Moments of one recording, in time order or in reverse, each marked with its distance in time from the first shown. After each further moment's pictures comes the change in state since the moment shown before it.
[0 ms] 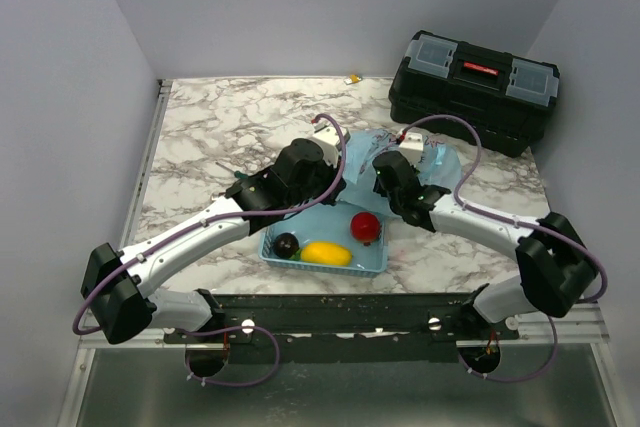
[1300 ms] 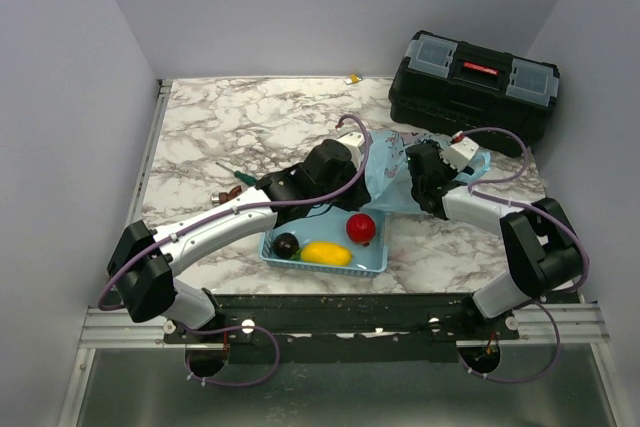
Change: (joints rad) left arm -0.059 0.166 0.085 -0.008 0.123 -0.202; right arm -0.280 0.134 -0.125 0.243 0.258 0.163
